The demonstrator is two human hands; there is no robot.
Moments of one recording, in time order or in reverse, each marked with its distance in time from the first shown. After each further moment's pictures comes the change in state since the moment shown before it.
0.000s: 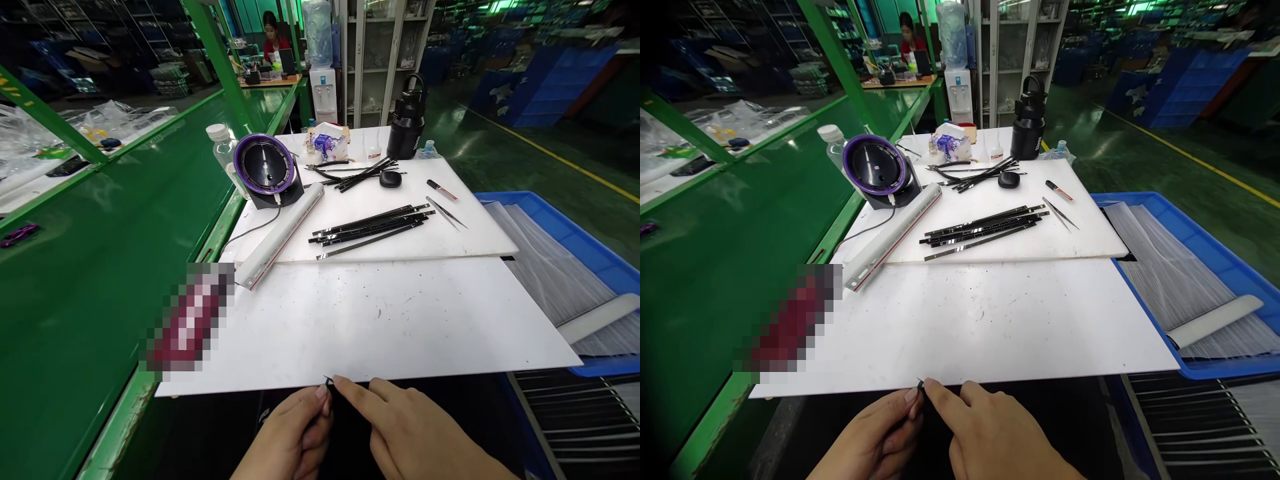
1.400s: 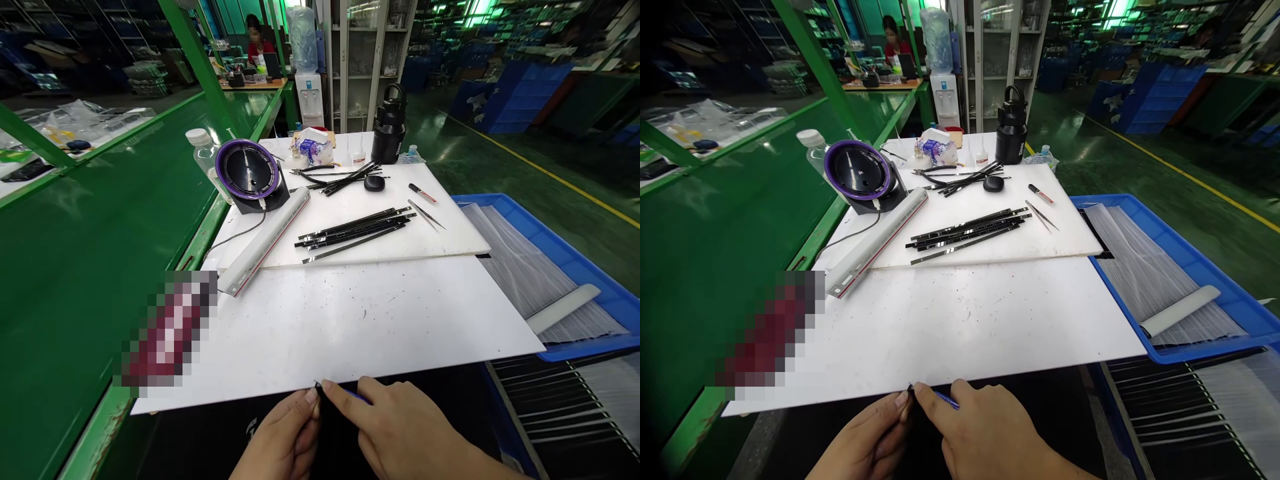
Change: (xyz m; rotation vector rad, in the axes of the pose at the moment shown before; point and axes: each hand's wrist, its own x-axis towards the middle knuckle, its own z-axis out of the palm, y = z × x) left_hand 0.000 -0.001 0.010 0.043 0.043 0.048; right_hand -0.005 0.002 -0.005 -0.216 0.082 -0.036
